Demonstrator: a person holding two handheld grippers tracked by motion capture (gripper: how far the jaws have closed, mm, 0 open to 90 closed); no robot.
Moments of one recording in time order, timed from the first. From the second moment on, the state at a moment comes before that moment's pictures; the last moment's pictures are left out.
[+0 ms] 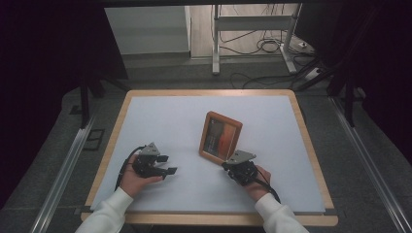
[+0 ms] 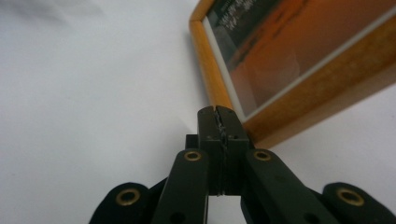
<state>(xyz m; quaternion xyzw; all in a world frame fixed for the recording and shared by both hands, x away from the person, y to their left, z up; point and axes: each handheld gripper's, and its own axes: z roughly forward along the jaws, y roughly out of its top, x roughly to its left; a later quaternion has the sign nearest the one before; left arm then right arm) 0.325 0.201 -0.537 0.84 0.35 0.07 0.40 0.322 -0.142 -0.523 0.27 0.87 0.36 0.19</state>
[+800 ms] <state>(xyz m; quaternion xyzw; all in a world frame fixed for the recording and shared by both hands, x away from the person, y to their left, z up) 0.324 0.200 -0.537 0.84 0.35 0.07 0.40 0.333 -0.163 -0.525 0.29 0.86 0.37 0.19</state>
